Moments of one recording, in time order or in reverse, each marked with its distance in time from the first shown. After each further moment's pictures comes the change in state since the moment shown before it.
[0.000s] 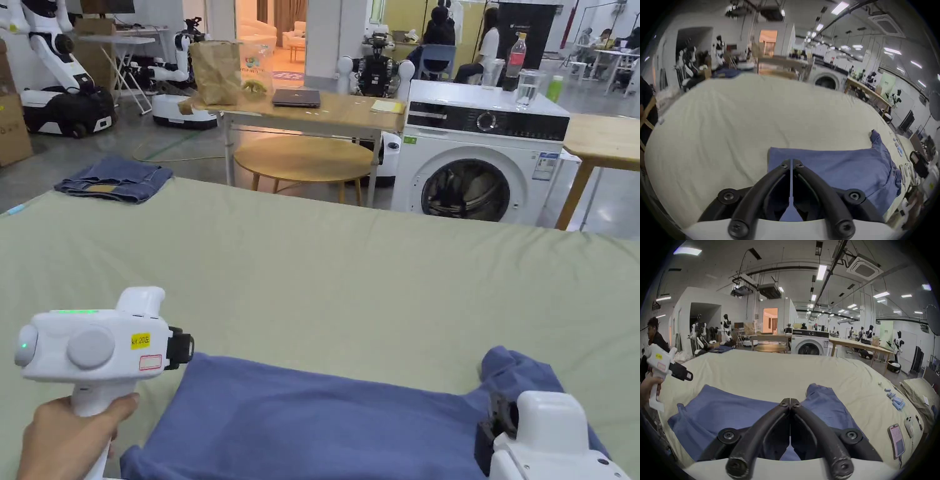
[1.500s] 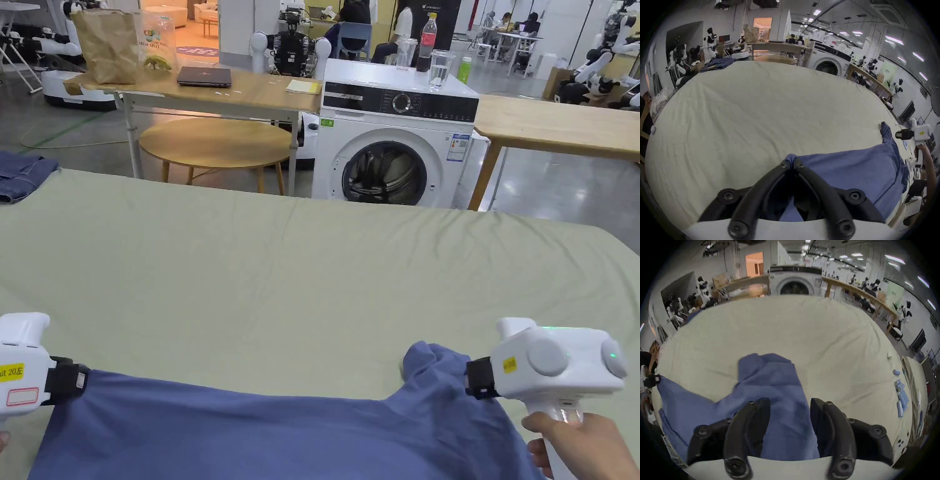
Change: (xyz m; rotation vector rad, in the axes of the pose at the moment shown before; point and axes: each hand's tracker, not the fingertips) left arm 0.001 0.019 -0.036 -0.072 0.013 -0.055; right arm 0.171 0.047 -0.229 -0.662 -0.068 -0.036
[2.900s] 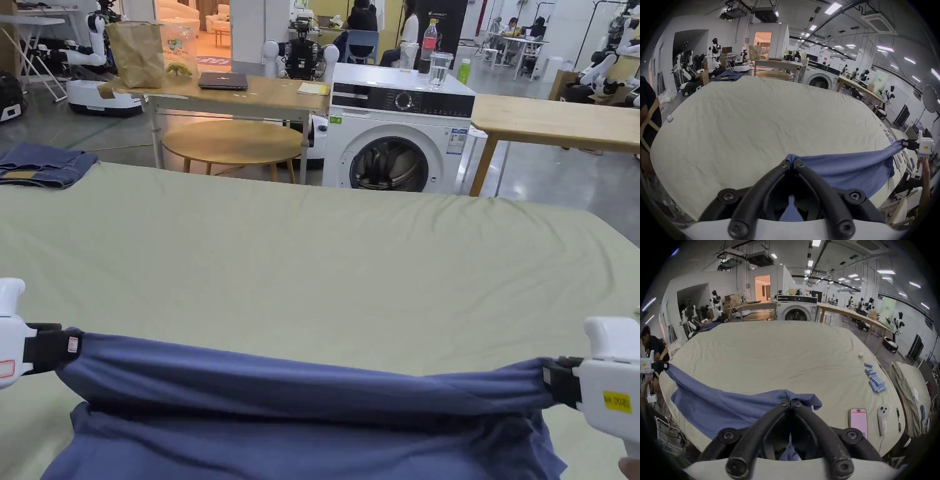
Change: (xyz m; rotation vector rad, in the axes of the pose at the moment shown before) left arm 0.000 -0.105 0.156 0.156 -0.037 -0.002; right arm 0.008 -0.200 0.218 0.305 0.044 0.019
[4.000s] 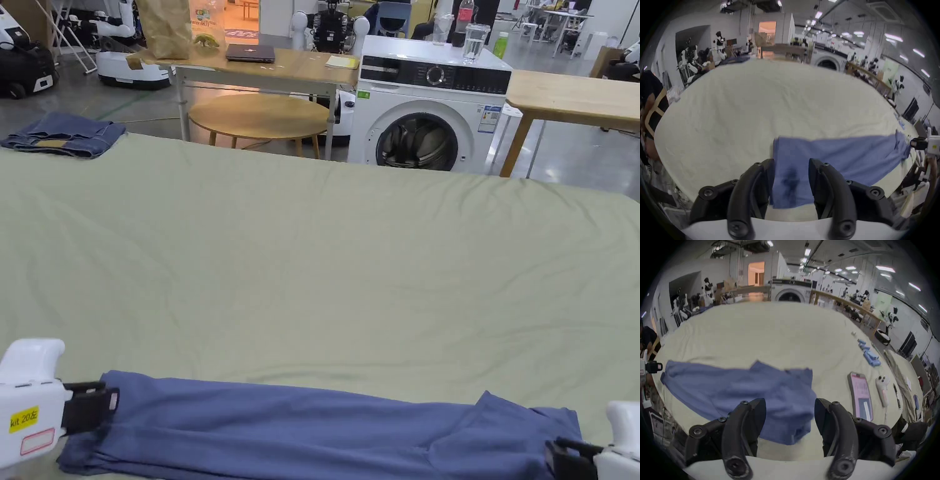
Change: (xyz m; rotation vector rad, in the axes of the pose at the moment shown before) left arm 0.022 -0.078 -0.010 -0.065 0.090 -0.009; right arm -0.012 -0.071 -0.008 -0.076 -0.099 0.006
